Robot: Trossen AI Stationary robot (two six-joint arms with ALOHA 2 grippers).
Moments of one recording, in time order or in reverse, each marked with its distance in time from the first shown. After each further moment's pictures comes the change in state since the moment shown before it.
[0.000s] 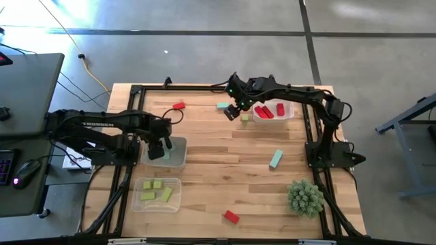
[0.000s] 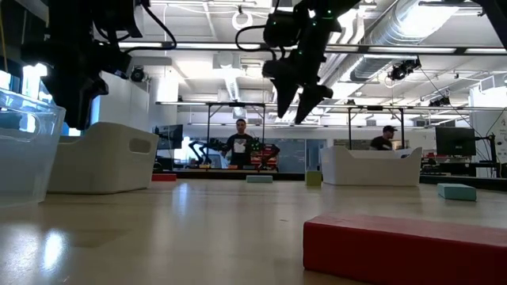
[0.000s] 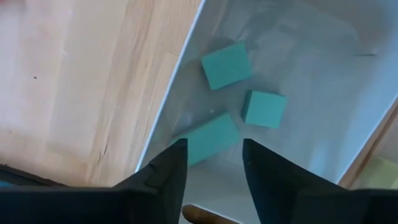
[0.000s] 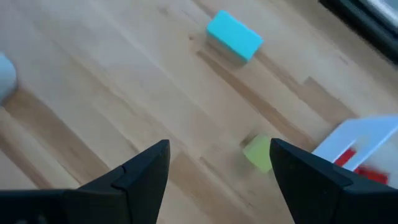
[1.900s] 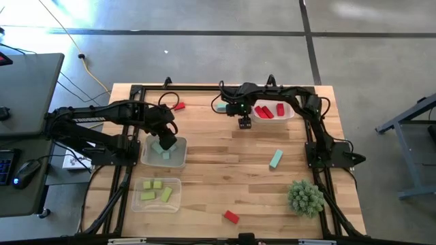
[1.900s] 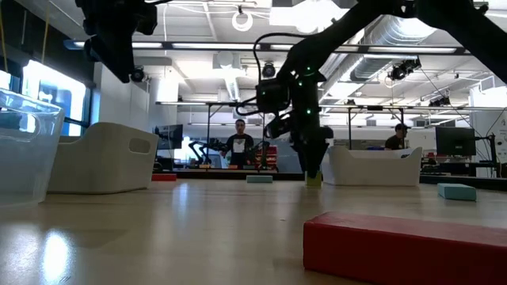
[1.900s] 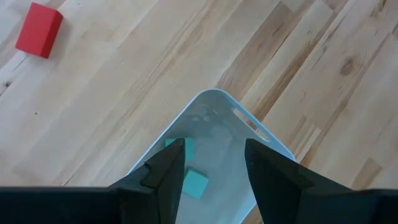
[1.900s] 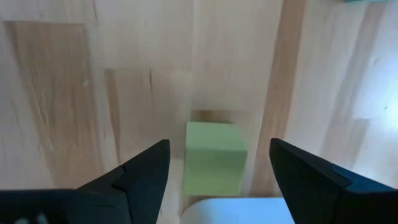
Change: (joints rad) left arm 0.001 0.000 0.267 0.037 -0.004 -0.334; right arm -0.071 0.284 0.001 -0.081 0.017 -0.919
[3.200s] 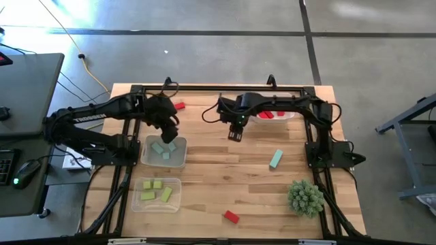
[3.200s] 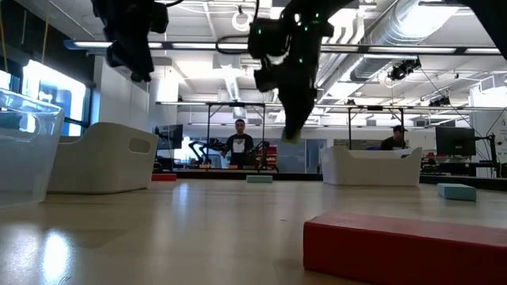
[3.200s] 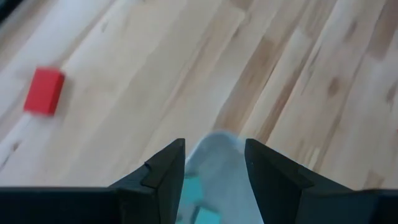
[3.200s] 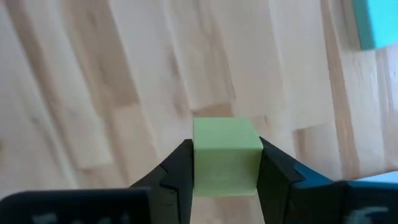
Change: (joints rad) left arm 0.152 0.000 0.000 0.121 0.087 0.240; right arm 0.217 -0.179 0.000 0.009 -0.074 0.509
